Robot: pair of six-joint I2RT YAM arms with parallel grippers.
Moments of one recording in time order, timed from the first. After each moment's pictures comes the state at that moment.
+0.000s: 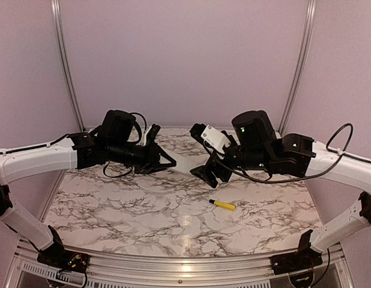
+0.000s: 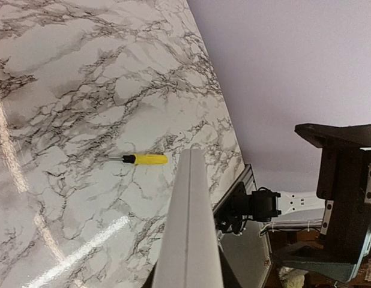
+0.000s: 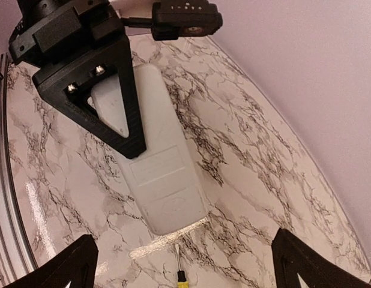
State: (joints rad) left arm -0.82 1.46 1.13 -0.20 0.45 -0.87; right arm 1.04 1.32 1.22 -0.45 0.13 -0.21
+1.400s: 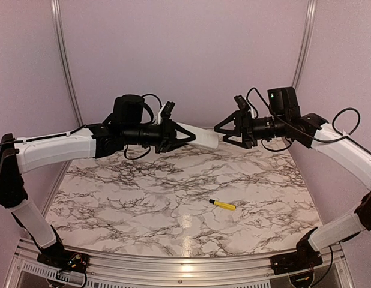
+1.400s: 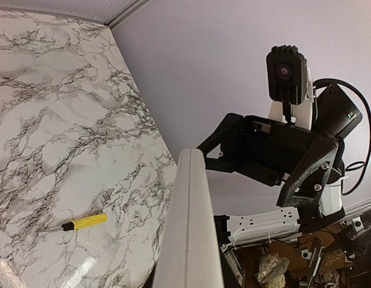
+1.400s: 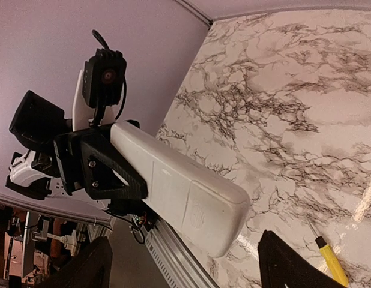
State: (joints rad) left arm -0.80 1.64 1.32 0.06 0.55 -0.92; right arm 0.52 1.34 1.29 -0.45 -0.69 0.63
